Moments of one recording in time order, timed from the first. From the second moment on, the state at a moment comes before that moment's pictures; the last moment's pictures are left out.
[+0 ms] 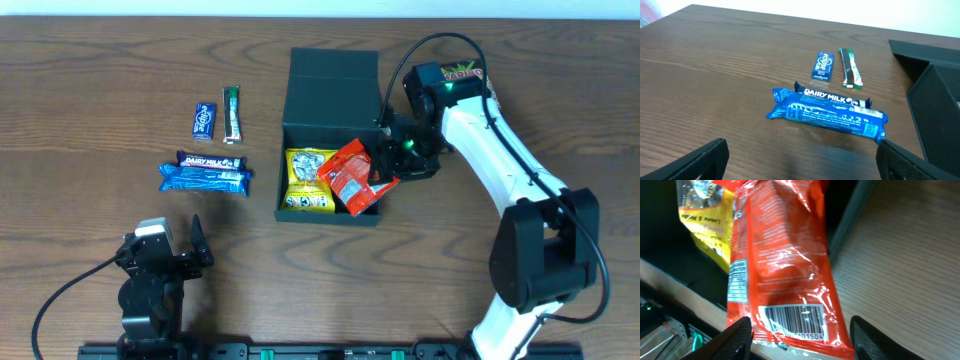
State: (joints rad) left arm 0.03 0.01 0.13 -0.46 -0.09 -0.10; right arm 0.26 1.92 1.52 -1.22 -0.41 -0.01
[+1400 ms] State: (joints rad) left arm 0.03 0.01 0.13 -0.46 -0.09 -0.10; right arm 0.28 1.97 1.51 -1.25 -0.53 -0.01
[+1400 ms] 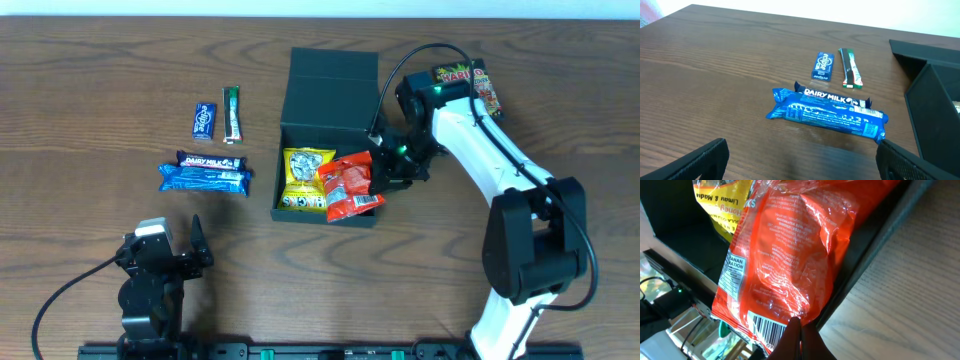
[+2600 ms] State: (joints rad) left arm 0.03 0.01 0.13 -0.46 -0.09 -0.10; right arm 0.36 1.86 1.67 -0.81 -0.69 0.39
